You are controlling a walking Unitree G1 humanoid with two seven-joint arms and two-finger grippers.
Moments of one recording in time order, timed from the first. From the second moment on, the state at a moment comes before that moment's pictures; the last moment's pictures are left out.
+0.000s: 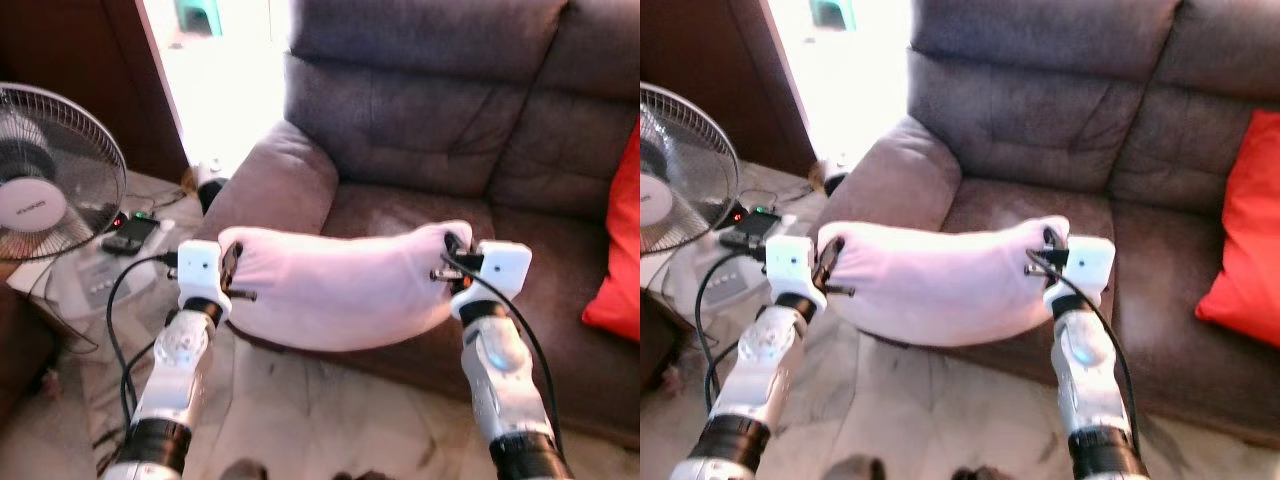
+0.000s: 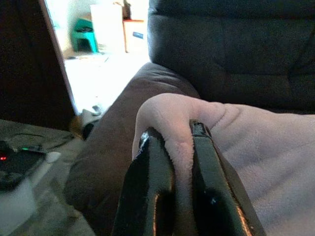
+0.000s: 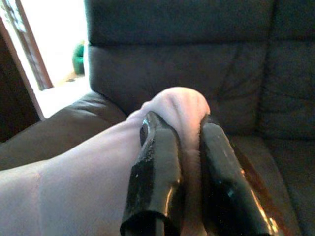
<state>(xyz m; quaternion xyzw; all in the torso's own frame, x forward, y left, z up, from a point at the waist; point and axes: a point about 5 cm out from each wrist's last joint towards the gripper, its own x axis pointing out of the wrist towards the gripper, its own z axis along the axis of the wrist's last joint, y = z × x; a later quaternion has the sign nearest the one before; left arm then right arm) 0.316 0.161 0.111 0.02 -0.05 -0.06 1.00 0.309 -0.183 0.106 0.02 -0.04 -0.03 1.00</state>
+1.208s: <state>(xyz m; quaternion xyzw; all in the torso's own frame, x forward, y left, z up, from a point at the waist) 0.328 0.155 0.169 0.08 -0.15 -0.07 0.98 0.318 -0.179 0.169 0.00 -0.15 -0.03 0.99</state>
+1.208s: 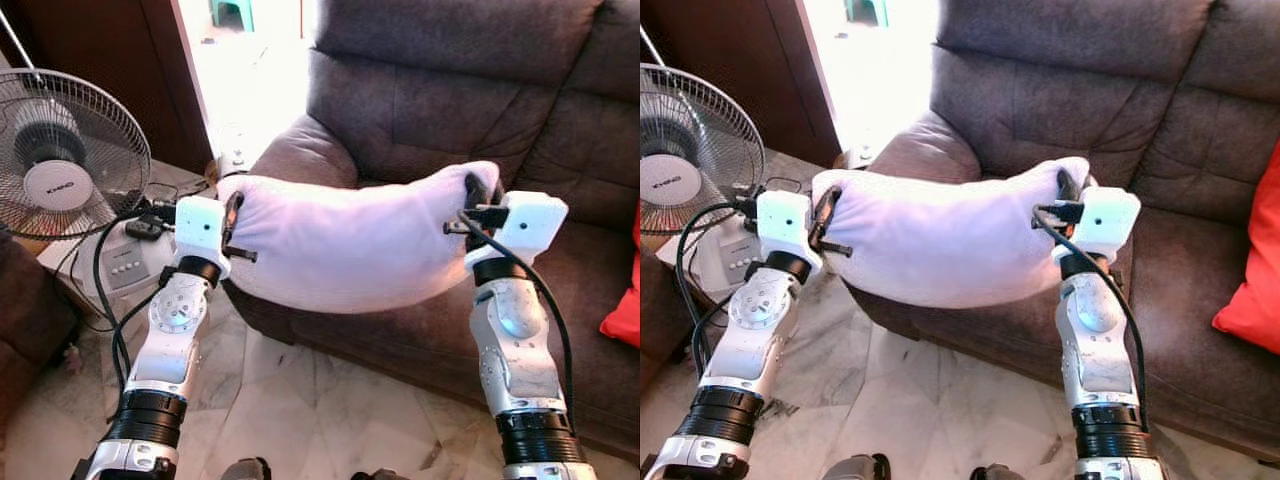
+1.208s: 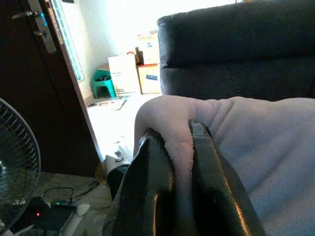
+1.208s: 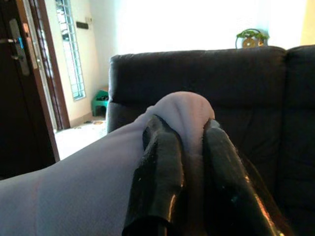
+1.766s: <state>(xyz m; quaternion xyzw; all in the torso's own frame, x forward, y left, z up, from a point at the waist) 0.325 0.162 0.162 0.06 -0.13 -0.07 0.99 0.320 -0.169 0.163 0.01 -0.12 -0.03 0.99</state>
